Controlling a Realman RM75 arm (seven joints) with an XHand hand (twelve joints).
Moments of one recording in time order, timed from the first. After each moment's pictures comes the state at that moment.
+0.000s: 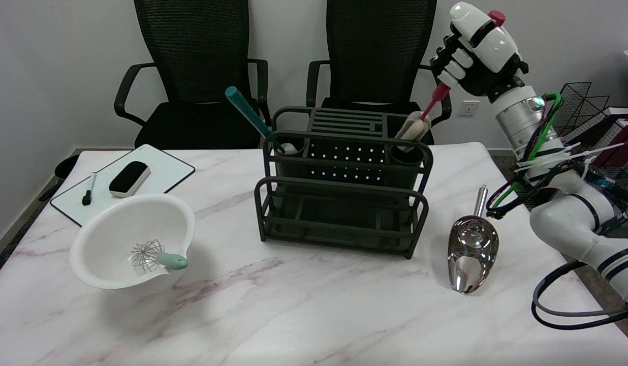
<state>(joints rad) 0.10 -0.85 -1.54 1.39 0.39 0.58 2.12</state>
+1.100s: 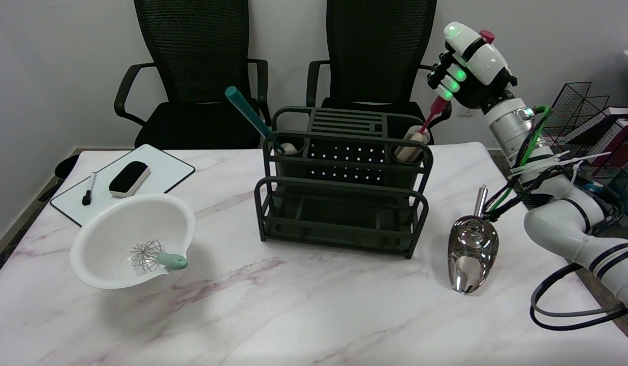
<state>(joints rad) 0.15 -0.84 -1.61 1.27 0.42 0.58 2.12</state>
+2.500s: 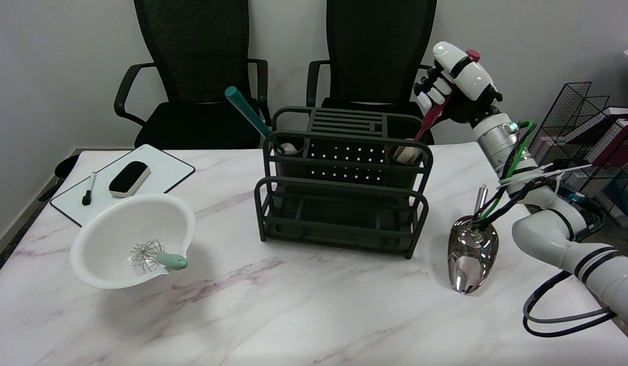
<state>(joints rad) 0.19 -0.88 -1.69 1.15 0.43 0.65 2.12</state>
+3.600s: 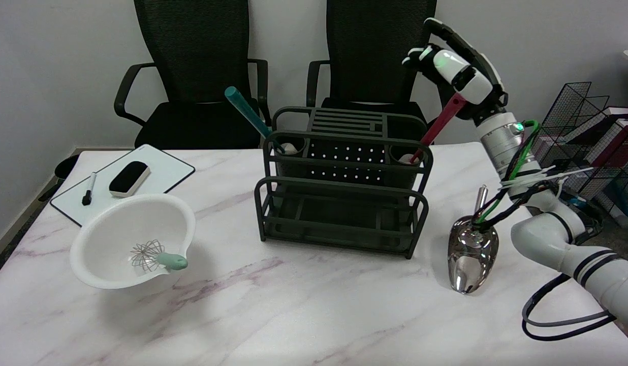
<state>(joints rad) 0.18 -0.88 -1.69 1.15 0.45 0.74 2.12</state>
